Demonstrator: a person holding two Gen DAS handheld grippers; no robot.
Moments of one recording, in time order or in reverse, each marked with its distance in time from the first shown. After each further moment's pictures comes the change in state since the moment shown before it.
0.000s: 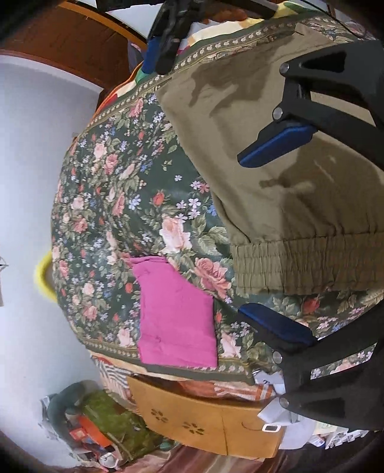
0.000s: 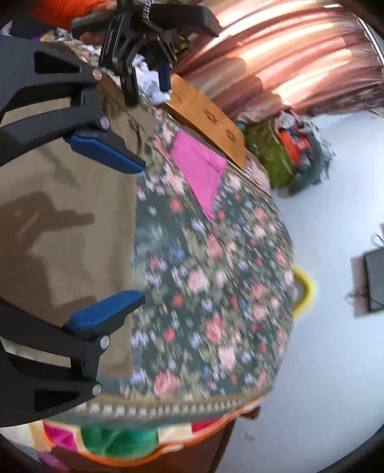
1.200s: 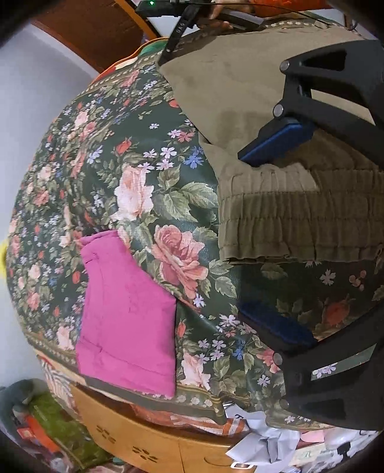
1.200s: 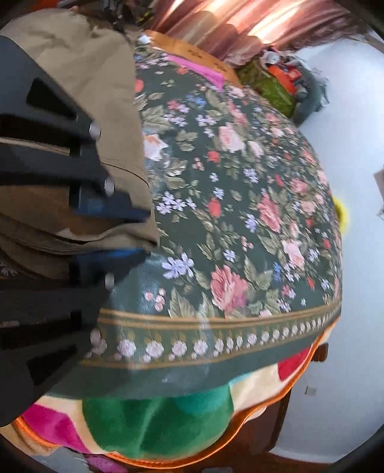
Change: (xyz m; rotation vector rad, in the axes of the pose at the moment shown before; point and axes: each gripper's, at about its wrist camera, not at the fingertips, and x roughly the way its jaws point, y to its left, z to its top) left arm 0.078 0.045 -0.018 -0.133 0.113 -0.076; right arm 0.039 -0.155 -0.040 0.217 0.094 -0.167
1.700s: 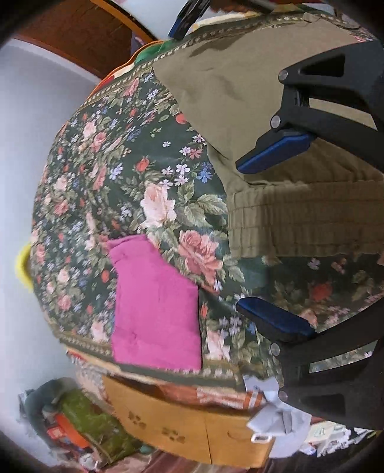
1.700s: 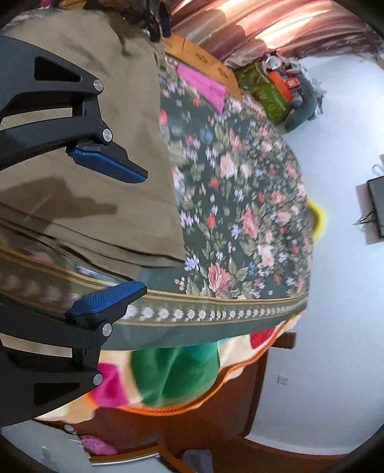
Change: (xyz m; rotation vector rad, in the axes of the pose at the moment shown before) left arm -0.035 -0.014 0.008 0.081 -0.037 0.047; right arm -0.060 0.020 -0.025 -0.047 -0.096 -0.082
